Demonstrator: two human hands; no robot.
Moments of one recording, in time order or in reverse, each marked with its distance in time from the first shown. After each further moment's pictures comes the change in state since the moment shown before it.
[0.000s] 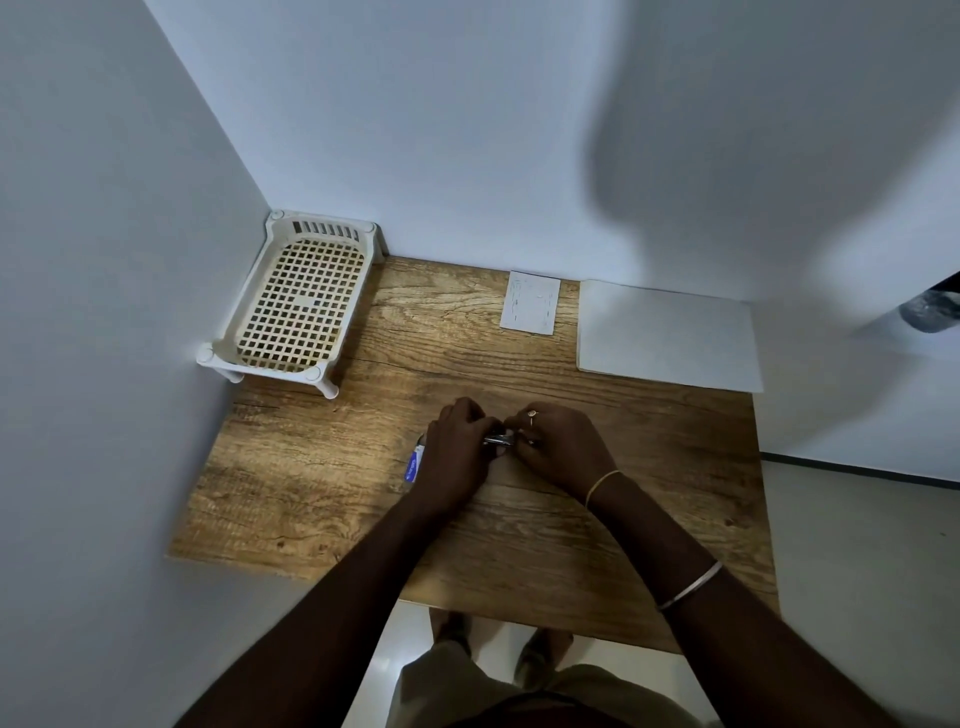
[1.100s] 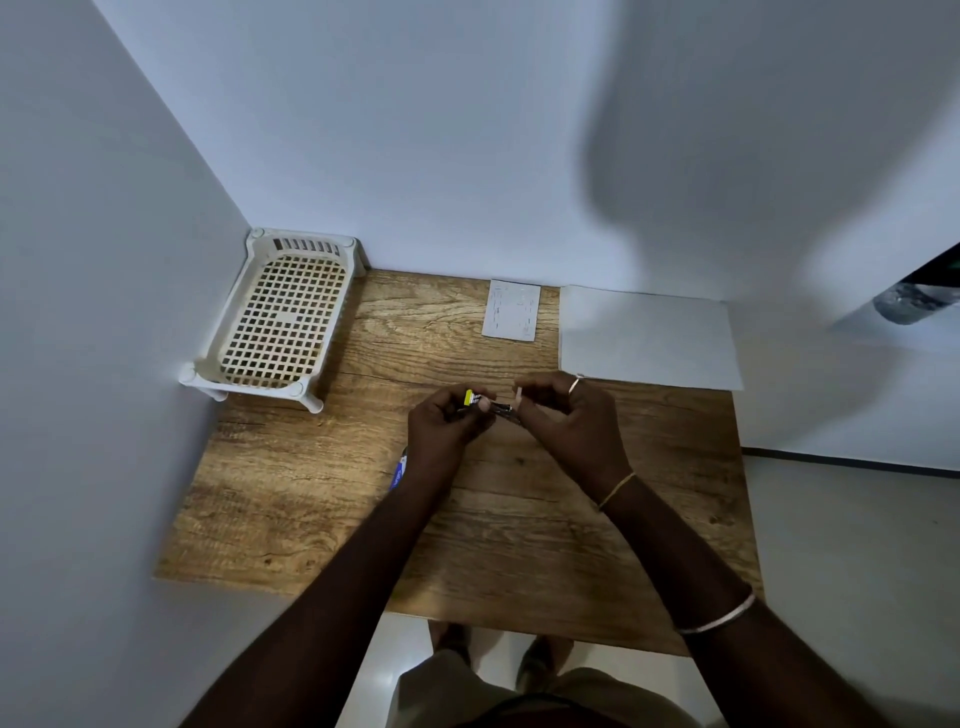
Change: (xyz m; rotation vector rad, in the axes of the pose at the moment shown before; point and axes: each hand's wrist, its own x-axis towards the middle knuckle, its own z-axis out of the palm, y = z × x) left_hand 0.017 0.016 -0.011 -1.274 0.166 -0.262; right_hand -0.004 -0.022 -0.047 0.510 0.433 0.207
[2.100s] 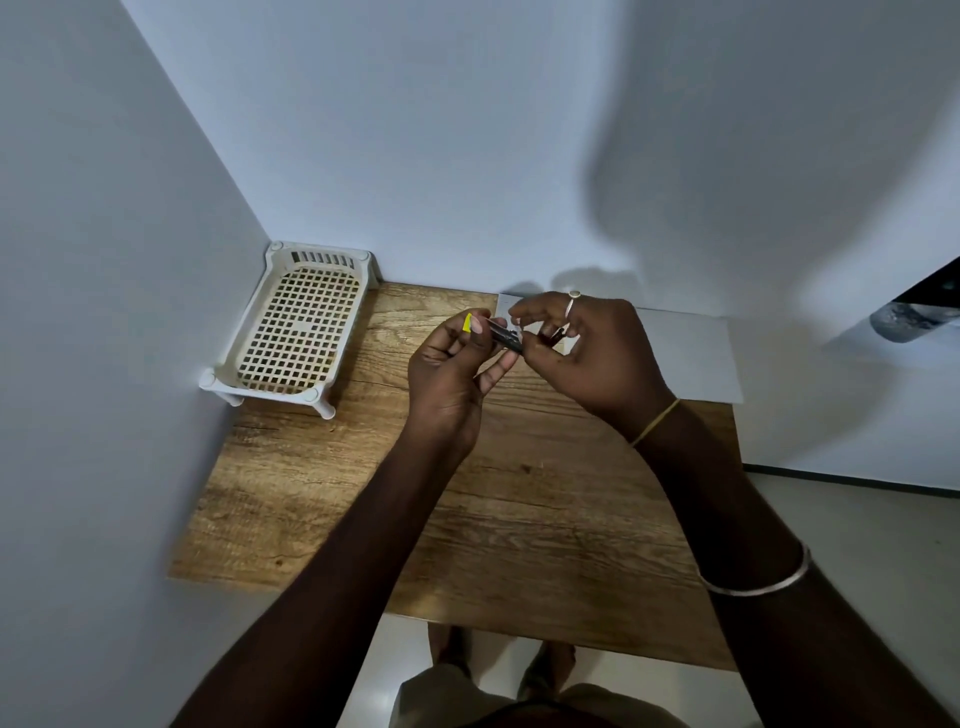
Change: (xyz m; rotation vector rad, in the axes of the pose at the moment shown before) left_hand -0.005 0.116 0.044 -0.441 0.017 0.007; right_hand 0.057 -0.107 -0.042 -0.266 -0.104 -0.328
